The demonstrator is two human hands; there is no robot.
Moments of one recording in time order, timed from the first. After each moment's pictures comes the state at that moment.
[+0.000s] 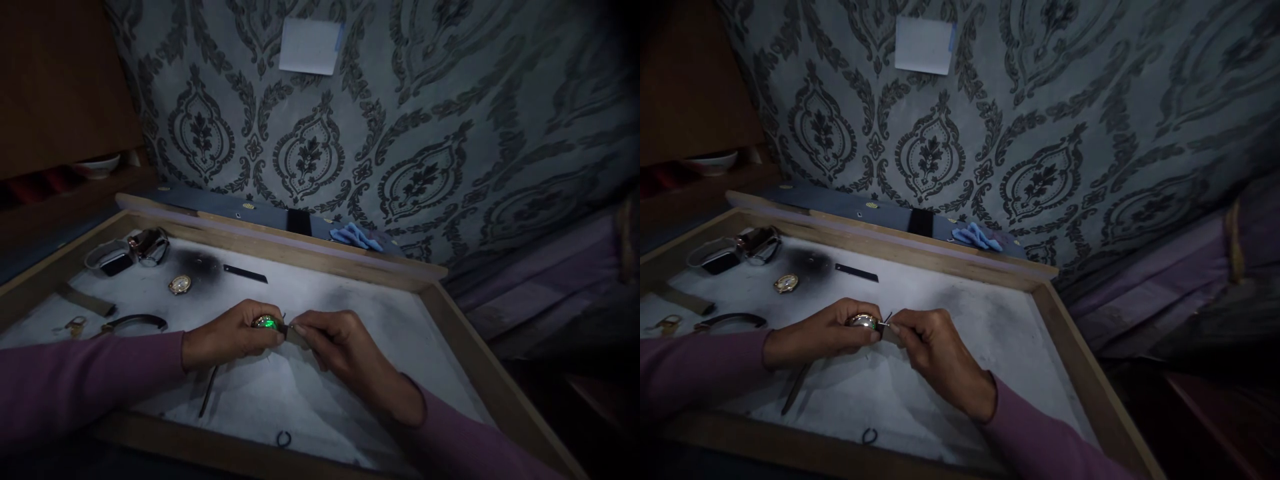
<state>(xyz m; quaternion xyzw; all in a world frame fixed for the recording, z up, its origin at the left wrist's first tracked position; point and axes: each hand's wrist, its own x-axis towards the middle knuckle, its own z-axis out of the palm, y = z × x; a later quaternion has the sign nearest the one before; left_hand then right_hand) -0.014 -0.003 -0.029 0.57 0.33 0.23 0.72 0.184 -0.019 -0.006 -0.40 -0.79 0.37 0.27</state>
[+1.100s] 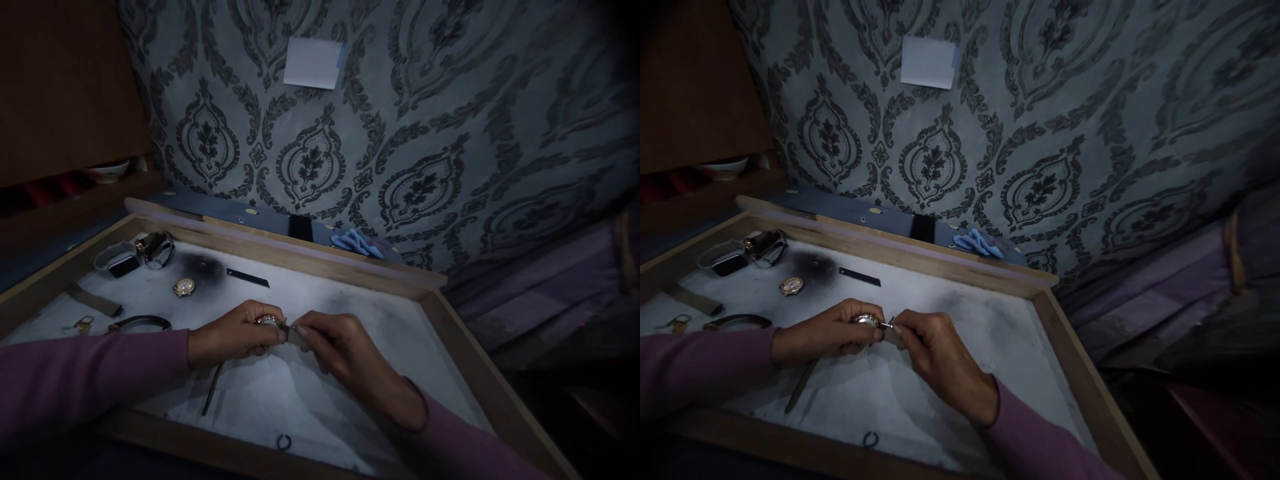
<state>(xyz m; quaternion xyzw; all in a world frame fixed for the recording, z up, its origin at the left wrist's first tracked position) -0.012 -0.002 -0.030 0.54 0.36 0.24 0.72 0.185 -0.018 -0.003 -0.40 -0.82 0.32 0.26</state>
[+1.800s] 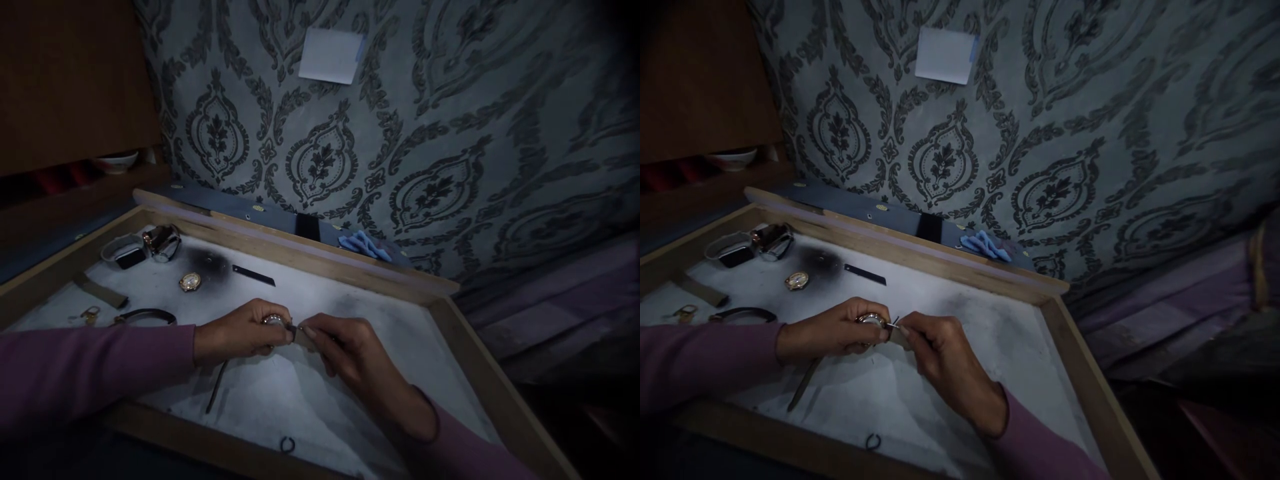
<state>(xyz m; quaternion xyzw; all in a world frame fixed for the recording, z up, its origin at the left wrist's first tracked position) -0.012 -0.001 -0.027 0.54 0.36 0.24 0.73 0.184 -0.017 -0.007 -0.40 -0.80 0.34 0.28</state>
